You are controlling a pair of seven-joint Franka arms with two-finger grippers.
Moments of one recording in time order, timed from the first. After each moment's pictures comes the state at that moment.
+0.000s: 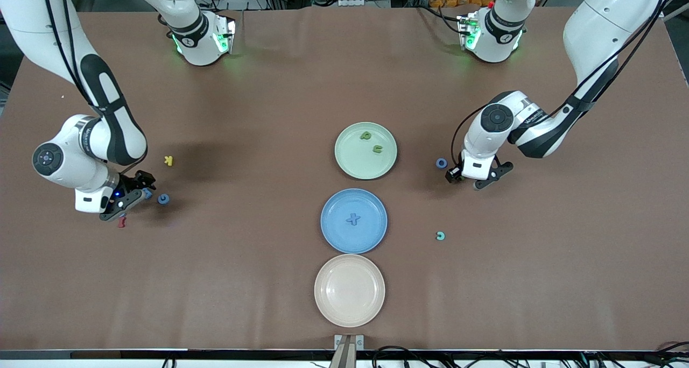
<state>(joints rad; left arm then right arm) 0.44 0.55 -0.74 -2.27 0.84 2.55 -1.49 -0.04 0.49 -0.16 -2.09 0.09 2.54 -0.93</state>
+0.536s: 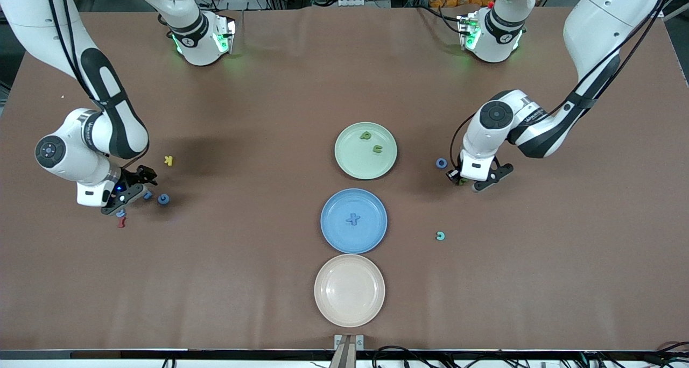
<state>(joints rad) 0.44 0.53 -0.77 -2.25 0.85 2.55 -1.49 -0.04 0.46 -0.16 -2.14 0.09 2.57 -0.93</state>
